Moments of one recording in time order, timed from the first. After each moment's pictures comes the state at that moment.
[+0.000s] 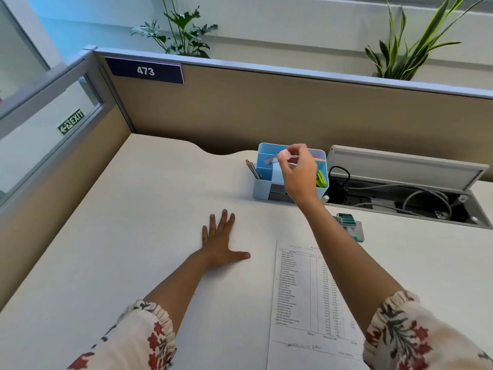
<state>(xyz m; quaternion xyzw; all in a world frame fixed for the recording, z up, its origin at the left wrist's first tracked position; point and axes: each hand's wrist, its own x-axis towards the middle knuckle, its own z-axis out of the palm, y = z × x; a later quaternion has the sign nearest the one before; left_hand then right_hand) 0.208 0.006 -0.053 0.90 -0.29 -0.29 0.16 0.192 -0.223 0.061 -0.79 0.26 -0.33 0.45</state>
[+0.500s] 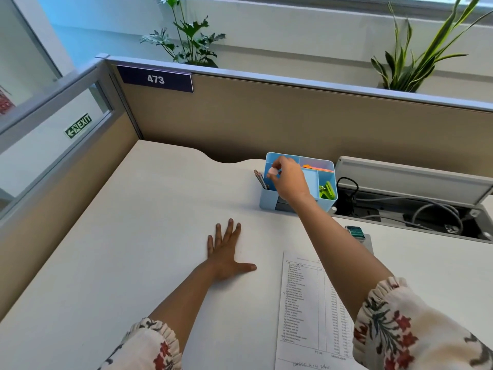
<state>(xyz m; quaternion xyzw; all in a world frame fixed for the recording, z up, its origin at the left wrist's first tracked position) 0.207 0.007 -0.053 0.90 -0.29 -0.29 0.17 0.241 -0.226 0.042 -0.91 0.24 -0.16 0.29</state>
